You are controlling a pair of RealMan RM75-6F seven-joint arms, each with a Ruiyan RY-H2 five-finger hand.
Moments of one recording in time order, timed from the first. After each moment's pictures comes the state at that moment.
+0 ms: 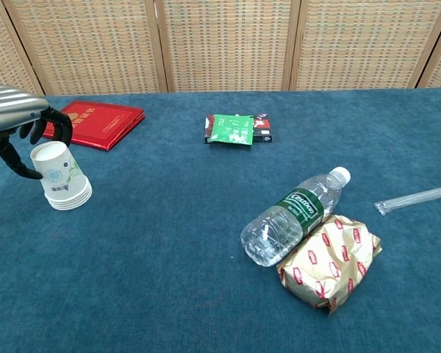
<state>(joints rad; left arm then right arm) -0.66 -1.40 -0.07 -1.16 1.50 0.95 0.09 0.18 -1.18 0.13 -1.56 -1.43 1.45 -0.14</state>
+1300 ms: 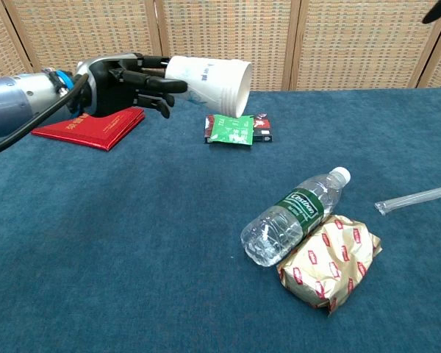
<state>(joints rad) -0.87 -1.56 -0.33 -1.24 1.33 0.68 -1.14 0.47 -1.26 0.14 -1.15 -1.91 1.58 0.21</state>
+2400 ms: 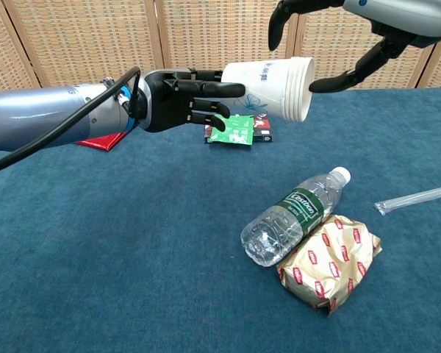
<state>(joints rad) -0.95 -1.65 -0.37 -1.26 1.29 0.59 -1.20 0.83 -1.43 0.14 -1.02 -2.04 1.49 0.19</state>
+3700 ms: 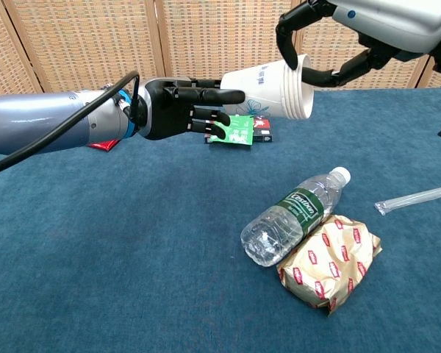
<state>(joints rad) -0.94 -1.65 -0.37 -1.26 1.28 0.55 -1.24 0.87 -1.56 0.08 -0.83 -1.98 1.62 0.23</state>
